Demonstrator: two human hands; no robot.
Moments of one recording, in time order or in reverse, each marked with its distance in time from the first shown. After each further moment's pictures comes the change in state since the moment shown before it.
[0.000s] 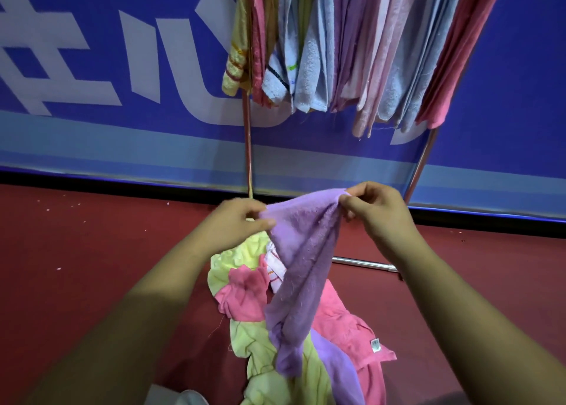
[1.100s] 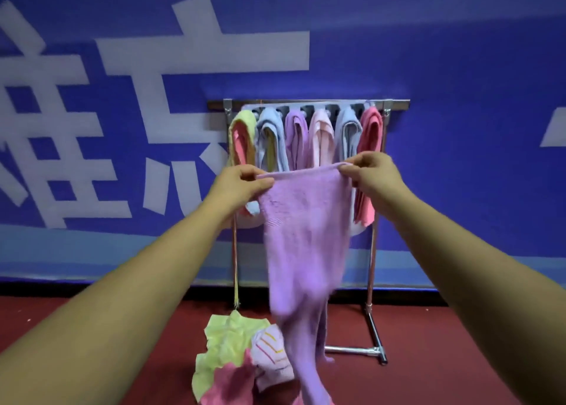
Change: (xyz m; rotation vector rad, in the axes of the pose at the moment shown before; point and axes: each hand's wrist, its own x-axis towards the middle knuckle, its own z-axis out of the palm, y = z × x) left_hand 0.003 0.227 -0.152 -0.482 0.338 0.116; right_hand 0.010 -0.245 -0.100 -0.050 0.221 -0.261
